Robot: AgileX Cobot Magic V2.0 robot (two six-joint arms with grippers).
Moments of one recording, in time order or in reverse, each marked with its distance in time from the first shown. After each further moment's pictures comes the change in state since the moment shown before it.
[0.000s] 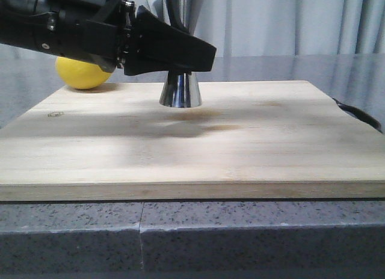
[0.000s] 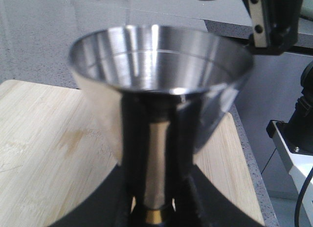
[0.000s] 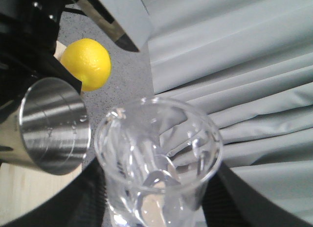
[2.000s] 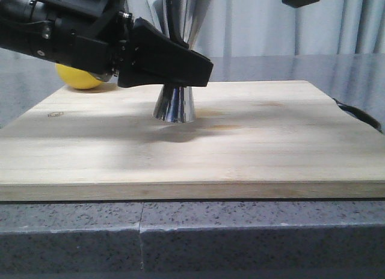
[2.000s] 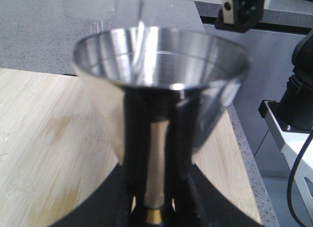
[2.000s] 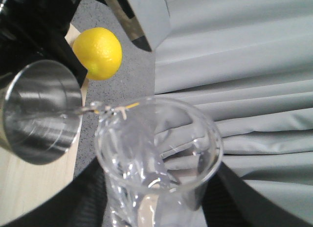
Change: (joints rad) left arm 0.000 0.000 0.000 0.071 0.000 0.000; right arm 0.000 0.000 0.000 -0.162 -0.002 0.001
